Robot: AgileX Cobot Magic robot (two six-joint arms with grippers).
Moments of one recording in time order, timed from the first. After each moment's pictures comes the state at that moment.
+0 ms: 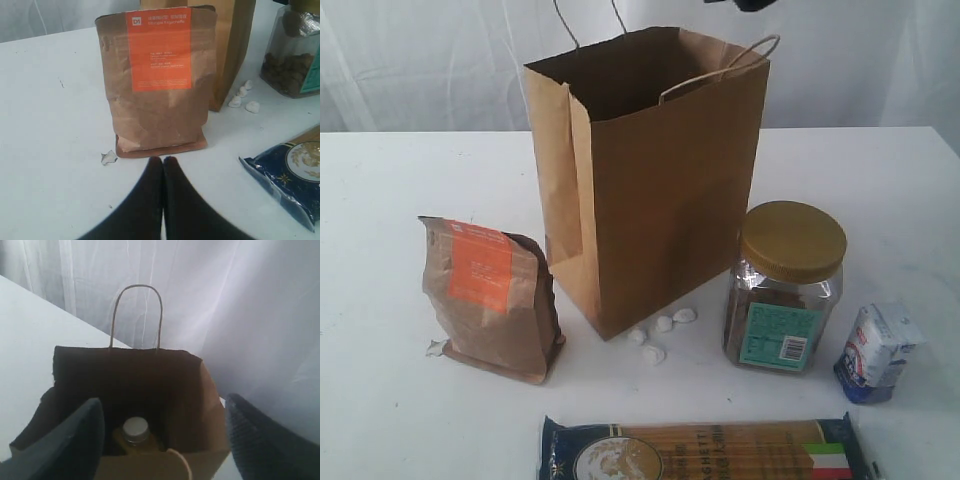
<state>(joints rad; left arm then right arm) -0.53 0.01 0.02 -0.10 0.31 0.06 0.50 1.26 -1.29 0.00 0.42 -0.22</state>
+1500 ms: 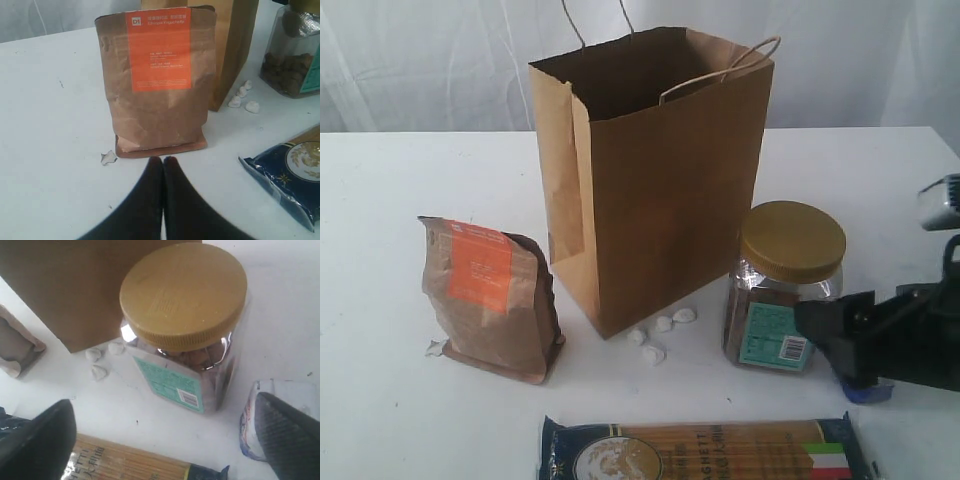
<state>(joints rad) -0.53 0.01 0.02 -0.10 0.31 0.06 0.44 0.83 -0.43 0.09 0.32 0.11</state>
